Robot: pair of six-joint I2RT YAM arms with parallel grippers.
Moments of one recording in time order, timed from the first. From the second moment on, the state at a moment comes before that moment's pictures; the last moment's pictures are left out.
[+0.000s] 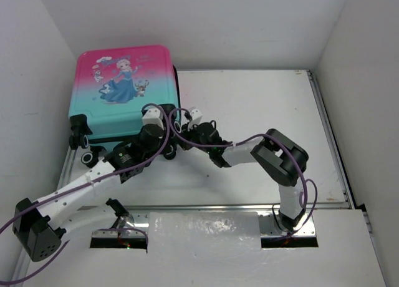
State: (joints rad) left arm -0.73 0.99 0.77 -0.39 -0.43 -0.55; right arm 0.83 1.96 0.91 0.80 -0.08 0.39
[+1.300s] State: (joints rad) left arm -0.74 1.30 1.13 -0.68 -0.59 -0.63; right arm 0.66 1.75 0.71 0.75 -0.08 0.22
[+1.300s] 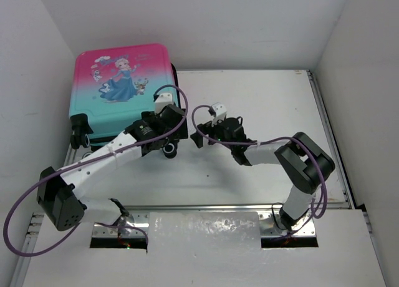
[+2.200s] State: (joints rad) left arm -0.74 1.48 1.26 -0.75 -0.67 -0.62; right arm 0.60 1.81 0.75 0.72 -0.29 0.20
